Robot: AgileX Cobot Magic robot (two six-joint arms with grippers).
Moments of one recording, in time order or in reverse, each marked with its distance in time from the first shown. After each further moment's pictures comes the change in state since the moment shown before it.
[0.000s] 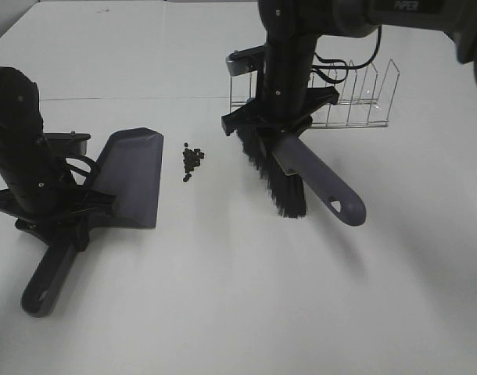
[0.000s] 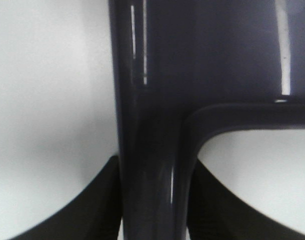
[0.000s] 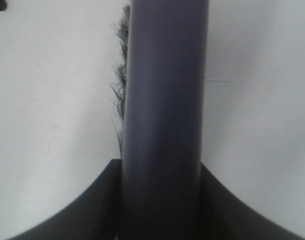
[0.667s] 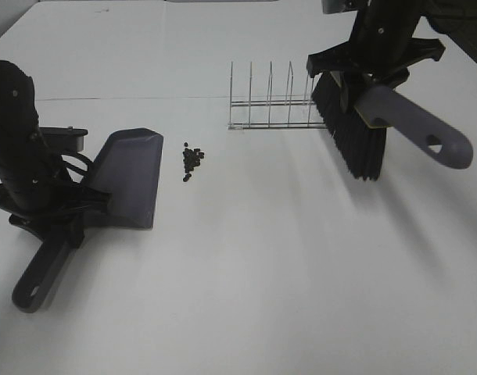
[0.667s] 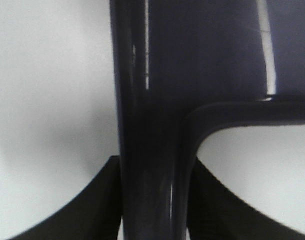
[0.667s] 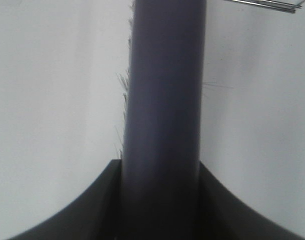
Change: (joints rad) left arm 0.000 -0.026 0.003 0.034 0.014 0.000; right arm -0.206 -0.267 0.181 0.028 0.019 -0.033
